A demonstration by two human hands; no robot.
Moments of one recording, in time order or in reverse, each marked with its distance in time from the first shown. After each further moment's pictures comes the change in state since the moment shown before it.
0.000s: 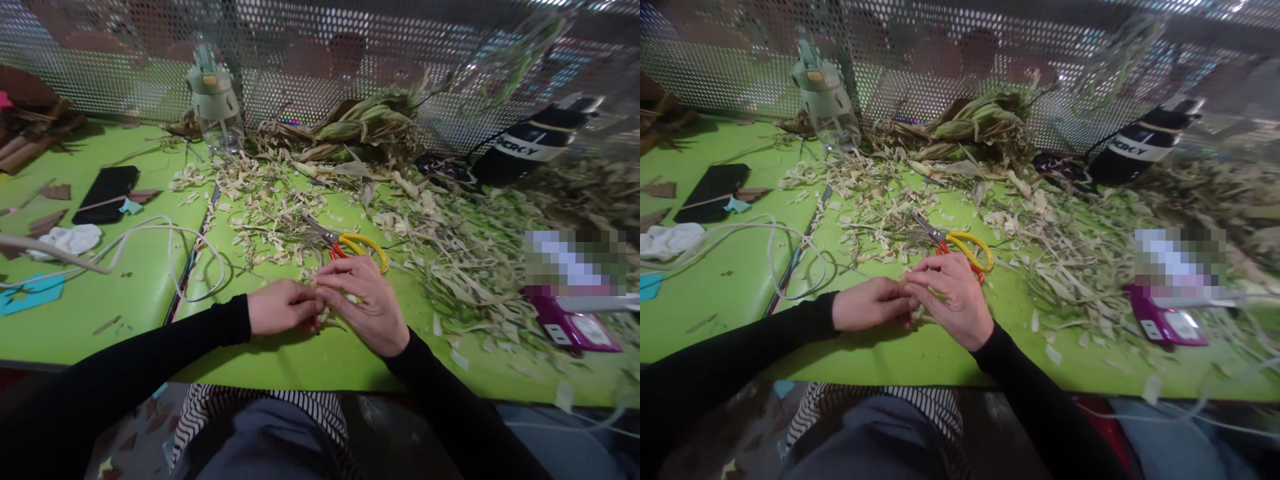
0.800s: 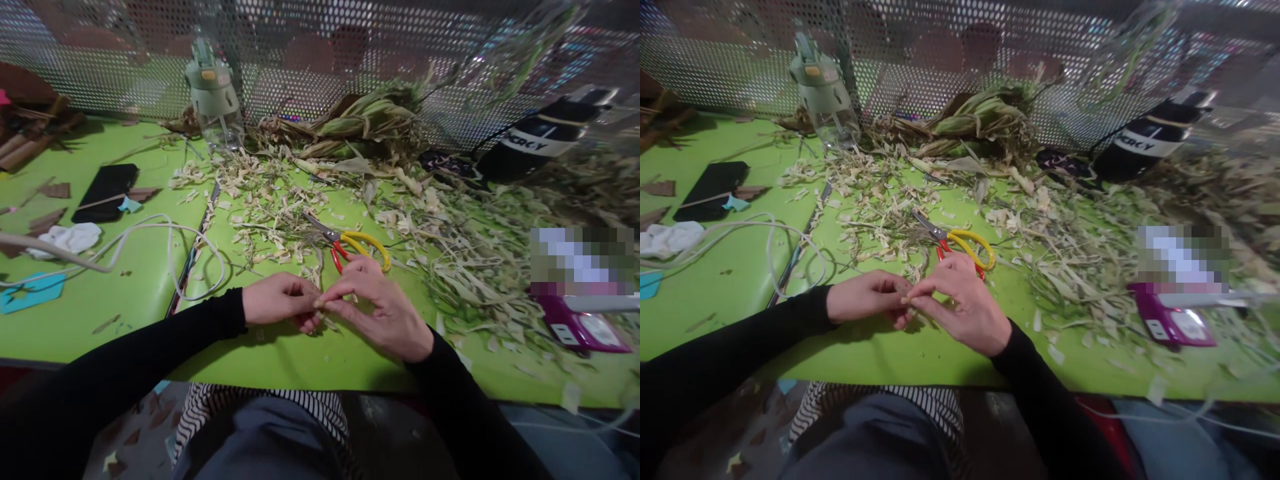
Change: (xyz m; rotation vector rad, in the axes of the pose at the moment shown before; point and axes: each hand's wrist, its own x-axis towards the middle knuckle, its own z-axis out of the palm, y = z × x) left_hand 0.002 0.002 -0.008 -0.501 -0.117 -0.083; right_hand 0.001 -0.003 -0.019 0.095 -0.219 0.001
